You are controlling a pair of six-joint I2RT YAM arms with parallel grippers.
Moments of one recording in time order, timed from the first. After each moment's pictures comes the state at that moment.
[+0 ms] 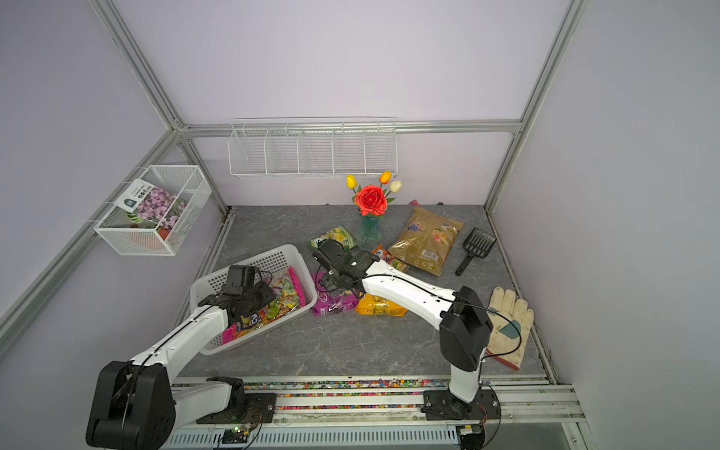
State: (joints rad) left arm -0.19 1.19 0.61 -0.36 -0.05 -0.71; right arm 0.91 1.76 1.54 -0.80 0.20 0.26
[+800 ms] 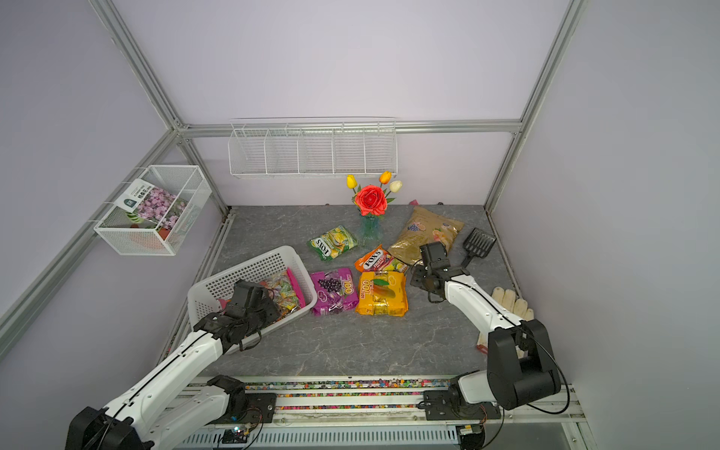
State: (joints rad) left arm -0.37 0.97 0.53 -0.55 -0.13 -0.83; right arm 0.23 1.41 0.91 -0.48 0.06 0.57
